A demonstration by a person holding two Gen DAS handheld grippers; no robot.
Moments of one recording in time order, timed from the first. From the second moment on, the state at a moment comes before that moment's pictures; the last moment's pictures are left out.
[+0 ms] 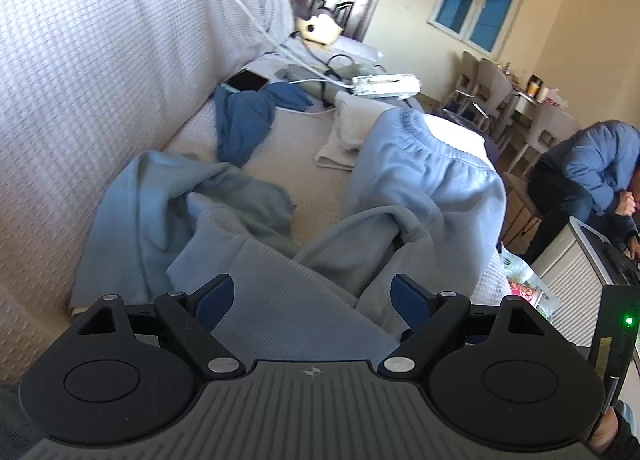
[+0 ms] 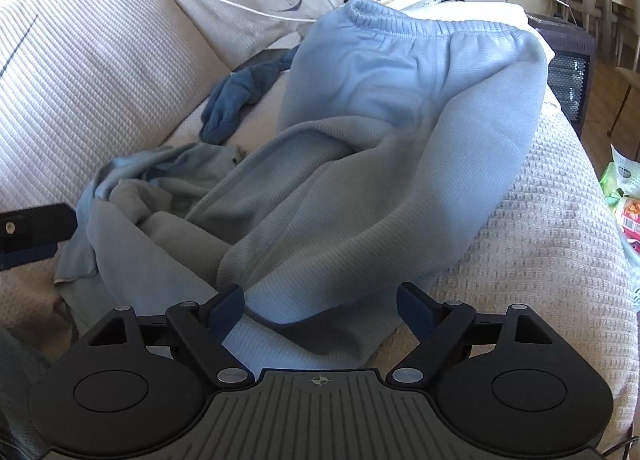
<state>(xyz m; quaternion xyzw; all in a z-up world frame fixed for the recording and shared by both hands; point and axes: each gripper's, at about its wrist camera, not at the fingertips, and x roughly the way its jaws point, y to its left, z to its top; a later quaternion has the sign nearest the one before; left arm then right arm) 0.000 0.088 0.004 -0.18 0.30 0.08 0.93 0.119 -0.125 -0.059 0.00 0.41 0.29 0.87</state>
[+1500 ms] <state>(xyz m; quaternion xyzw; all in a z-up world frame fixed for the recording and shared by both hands) -0.024 0.064 0.008 -0.21 0.32 -0.07 0.92 0.126 -0.150 -0.048 0.04 0.37 0.20 0.91</state>
